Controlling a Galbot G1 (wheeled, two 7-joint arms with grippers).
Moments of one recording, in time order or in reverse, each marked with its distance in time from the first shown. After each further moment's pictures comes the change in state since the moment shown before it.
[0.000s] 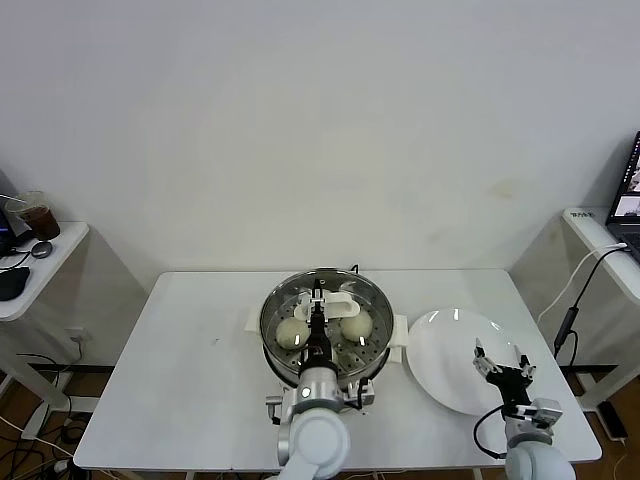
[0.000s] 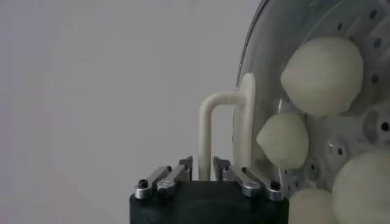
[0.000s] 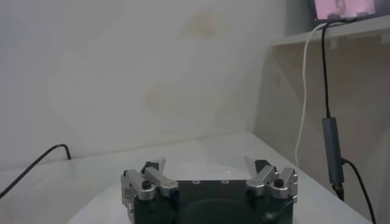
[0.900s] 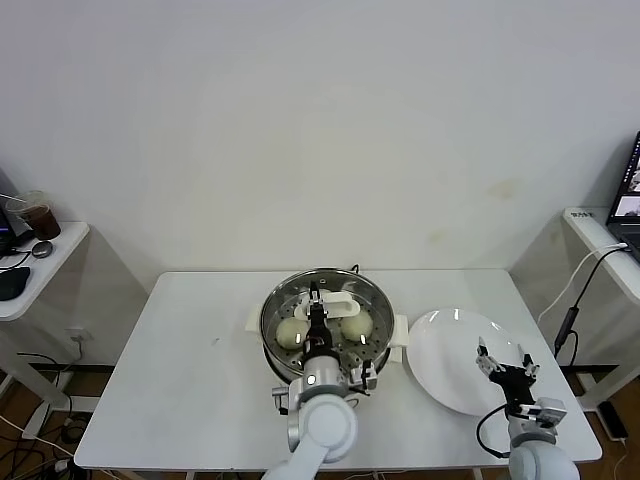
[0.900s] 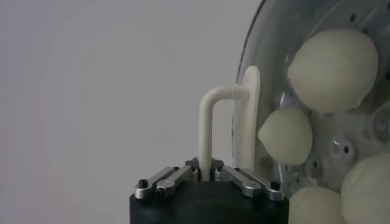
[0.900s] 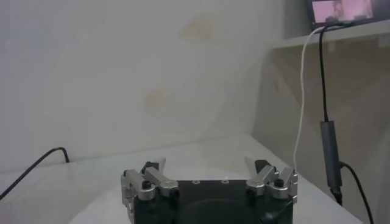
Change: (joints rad) left arm -0.057 -0.056 -0.013 0.076 0.025 0.047 0.047; right arm -0.004 -0.008 0.010 0.008 0.012 -0.001 0.000
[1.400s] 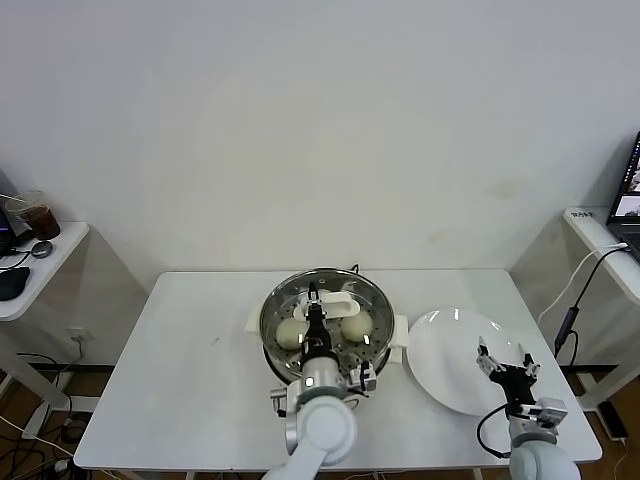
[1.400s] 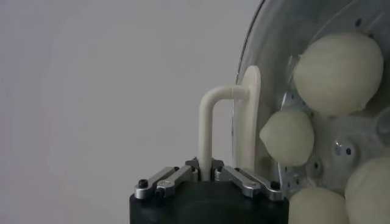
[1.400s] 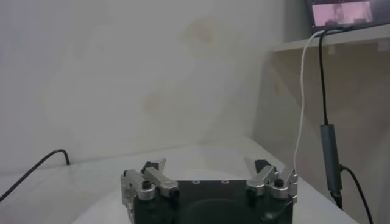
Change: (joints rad) left arm 0.013 -0.004 -0.004 -0.023 -0.006 0.000 0.000; right arm -0.003 -0.001 0.001 0.008 0.001 -0.003 0.001
